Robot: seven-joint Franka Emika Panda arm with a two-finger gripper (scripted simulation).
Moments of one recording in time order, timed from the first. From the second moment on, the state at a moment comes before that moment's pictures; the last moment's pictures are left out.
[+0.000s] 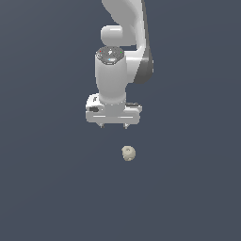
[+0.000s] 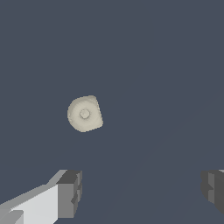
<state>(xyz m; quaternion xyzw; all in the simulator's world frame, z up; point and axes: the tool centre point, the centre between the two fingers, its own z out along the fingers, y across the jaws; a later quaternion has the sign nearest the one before) 0.003 -0.029 0.190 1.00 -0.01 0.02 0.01</state>
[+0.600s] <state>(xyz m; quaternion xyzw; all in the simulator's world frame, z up) -0.002 -0.011 0.186 1.00 0.00 0.00 0.01</state>
